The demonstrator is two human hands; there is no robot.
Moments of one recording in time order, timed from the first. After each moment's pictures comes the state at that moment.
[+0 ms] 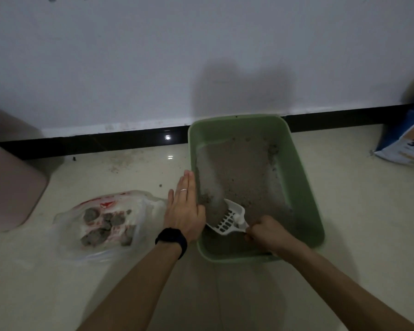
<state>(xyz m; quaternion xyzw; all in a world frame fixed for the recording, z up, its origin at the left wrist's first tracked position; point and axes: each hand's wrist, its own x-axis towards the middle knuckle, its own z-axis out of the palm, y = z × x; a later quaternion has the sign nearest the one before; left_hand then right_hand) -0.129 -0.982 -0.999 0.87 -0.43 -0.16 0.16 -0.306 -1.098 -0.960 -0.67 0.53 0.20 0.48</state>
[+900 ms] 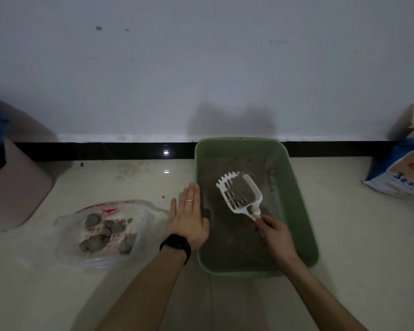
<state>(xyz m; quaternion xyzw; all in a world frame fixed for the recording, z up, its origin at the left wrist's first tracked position) -0.129 -0.981 -0.984 0.88 -0.43 -0.17 0.08 -0.310 -1.106 -0.969 -0.66 0.54 -0.11 0.51</state>
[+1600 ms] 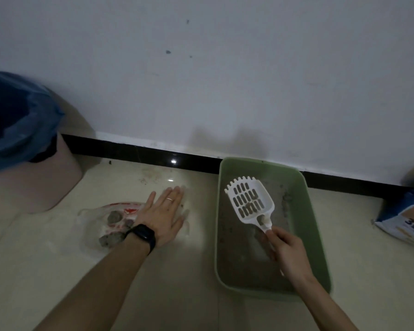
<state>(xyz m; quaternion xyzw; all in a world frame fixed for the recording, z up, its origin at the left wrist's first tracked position) -0.029 -0.908 -0.970 0.86 -0.50 -0.13 -0.01 -0.289 -1.083 -0.905 -0.69 0.50 -0.12 0.52</state>
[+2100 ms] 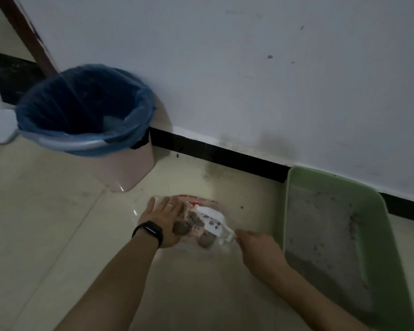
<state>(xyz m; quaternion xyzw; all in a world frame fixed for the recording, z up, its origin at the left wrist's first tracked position) 0.040 -0.760 -0.978 0.89 -0.38 -0.22 -0.14 -0.145 -0.954 -0.935 -0.98 0.14 0.12 0.10</state>
